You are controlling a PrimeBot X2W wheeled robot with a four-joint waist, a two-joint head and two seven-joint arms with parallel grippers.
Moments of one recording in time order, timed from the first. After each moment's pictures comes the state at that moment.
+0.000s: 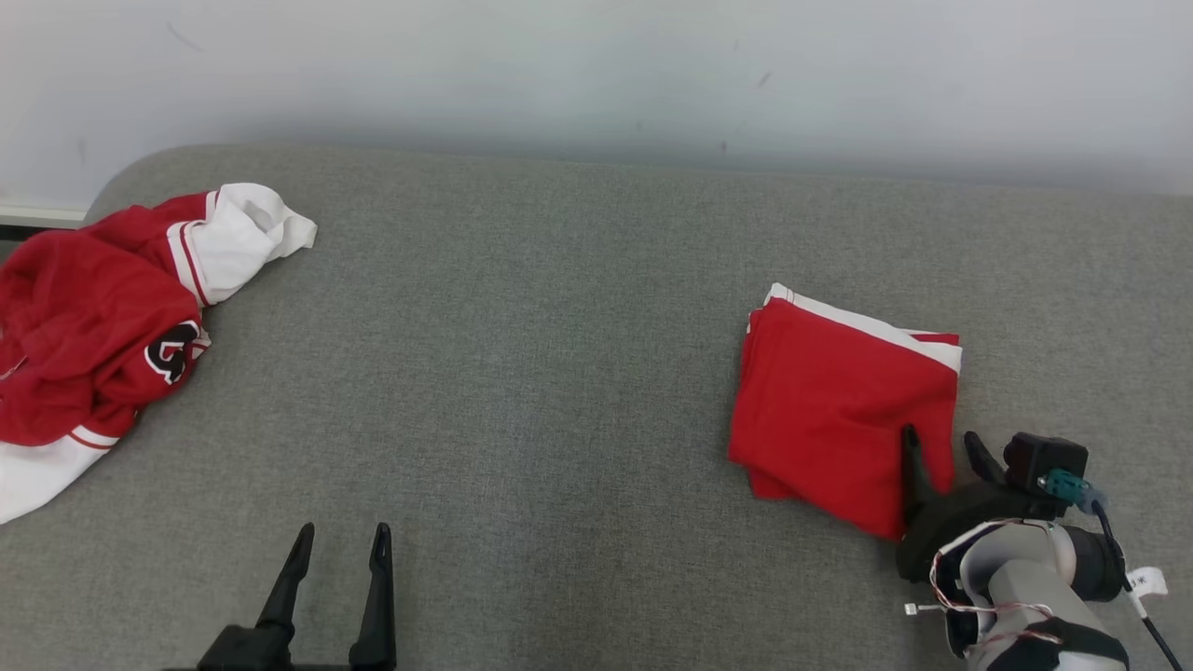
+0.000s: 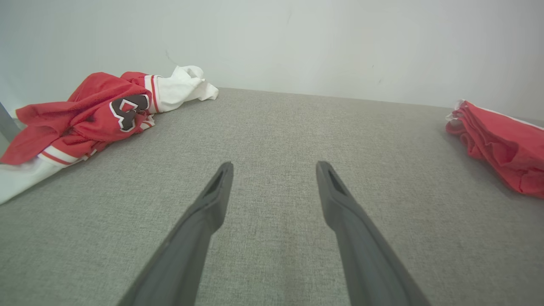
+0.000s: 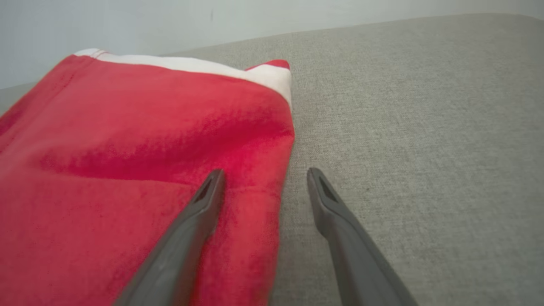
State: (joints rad) left arm -0.02 0.05 -0.04 0.21 -0.14 -0.12 -0.26; right arm -0.55 -0.13 -0.13 1.06 0.14 0.13 -0.26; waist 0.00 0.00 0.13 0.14
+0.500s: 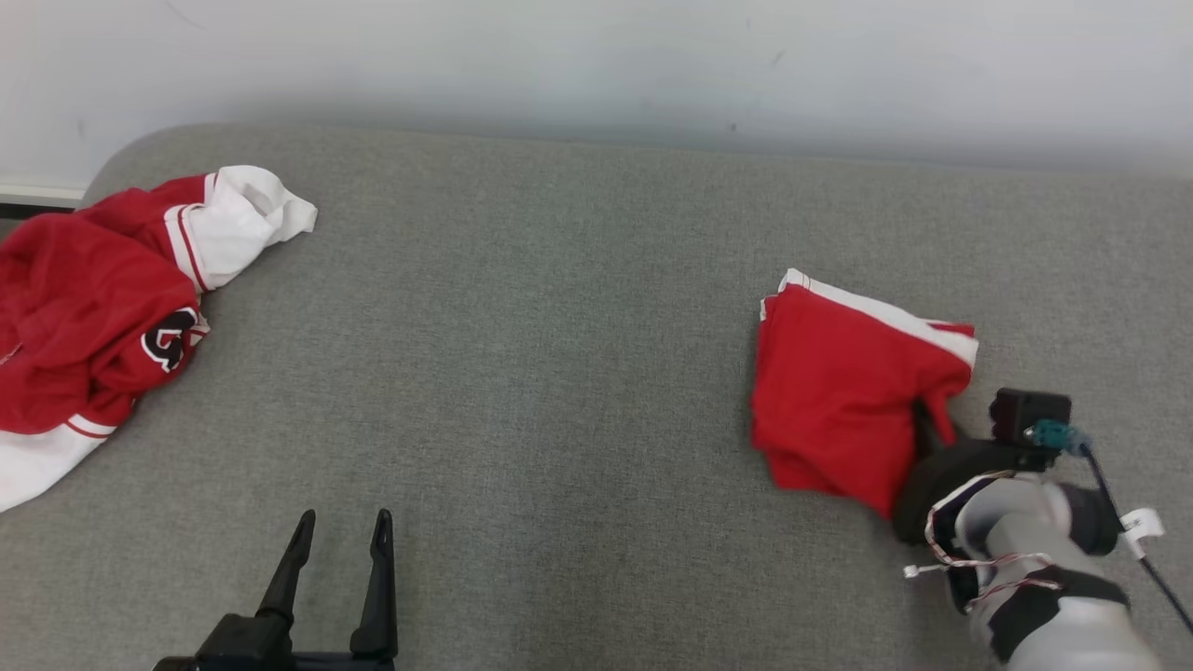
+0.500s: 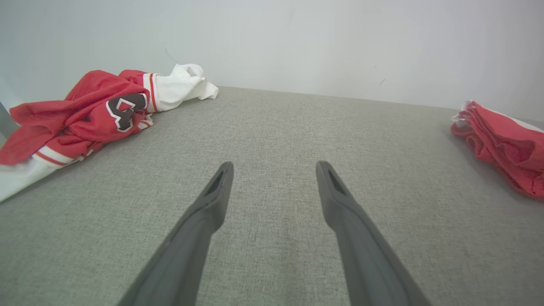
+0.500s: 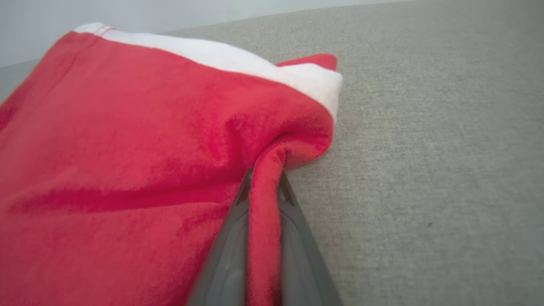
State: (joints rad) left arm -0.04 0.05 -0.04 0.21 -0.15 -0.11 -0.26; right arm -0.70 -0.15 -0.04 1.23 0.19 0.13 -0.23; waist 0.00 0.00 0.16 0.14
